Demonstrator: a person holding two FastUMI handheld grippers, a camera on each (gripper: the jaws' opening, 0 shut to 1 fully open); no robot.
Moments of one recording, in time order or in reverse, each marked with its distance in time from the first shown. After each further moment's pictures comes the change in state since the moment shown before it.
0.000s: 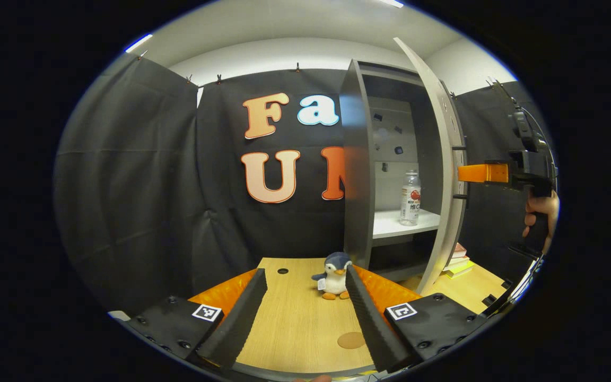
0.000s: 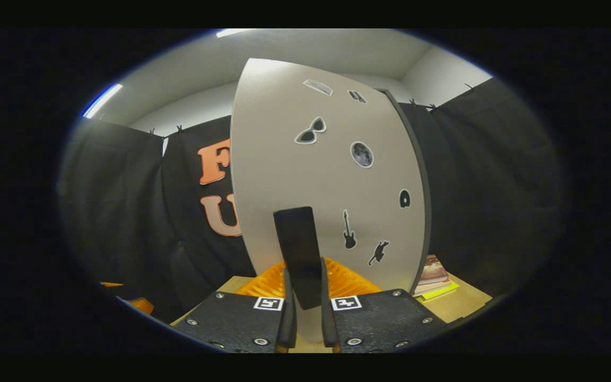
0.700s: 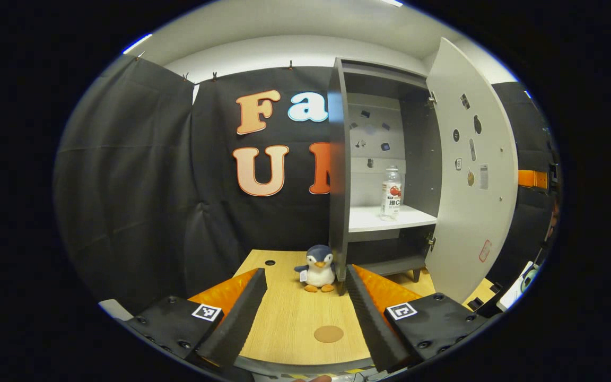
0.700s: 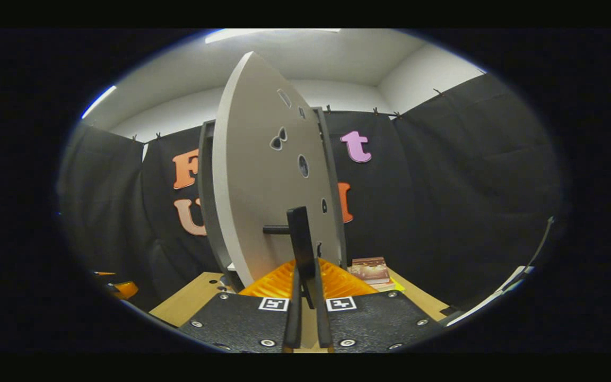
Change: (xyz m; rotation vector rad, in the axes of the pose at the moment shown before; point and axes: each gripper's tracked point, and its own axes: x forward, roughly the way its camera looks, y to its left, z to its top) left arm -0.031 -0.059 -0.006 -0.019 0.027 -0.017; right arm -0.069 -0.128 0.023 -0.001 -0.023 -0.128
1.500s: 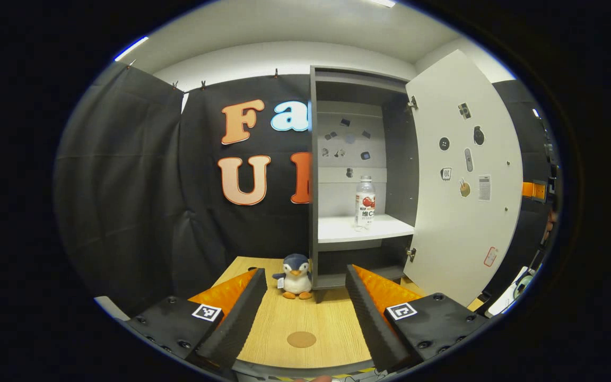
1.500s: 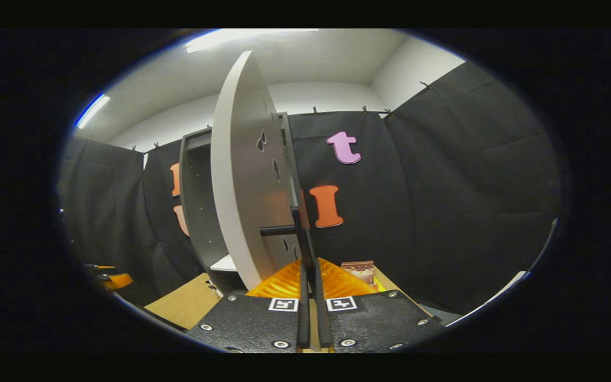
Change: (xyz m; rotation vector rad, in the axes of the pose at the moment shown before) left arm -0.007 -0.078 0.024 0.008 -0.039 -0.041; right arm -0.008 -0.115 0.009 0.022 -0.018 0.062
